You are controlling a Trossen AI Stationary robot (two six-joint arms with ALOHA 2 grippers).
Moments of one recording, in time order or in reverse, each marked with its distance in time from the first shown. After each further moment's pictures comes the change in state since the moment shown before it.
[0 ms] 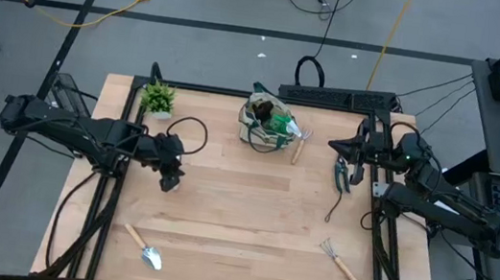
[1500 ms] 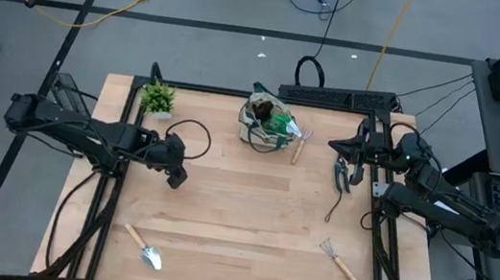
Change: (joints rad) left arm 0.000 0.111 0.000 -0.072 -0.089 -0.217; right arm 0.000 0.000 0.000 0.000 0.000 -0.010
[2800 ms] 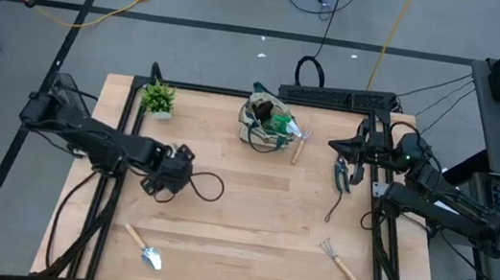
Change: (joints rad) left arm -0.073 0.209 -0.001 -0.001 -0.021 1.455; right arm 0.000 0.000 0.000 0.000 0.002 0.022
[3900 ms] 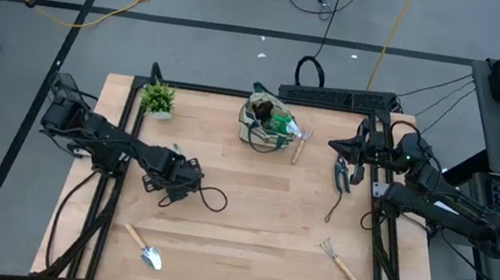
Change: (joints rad) left arm 0.001 0.259 0.003 0.074 0.028 0.329; right arm 0.000 0.000 0.000 0.000 -0.001 0.026
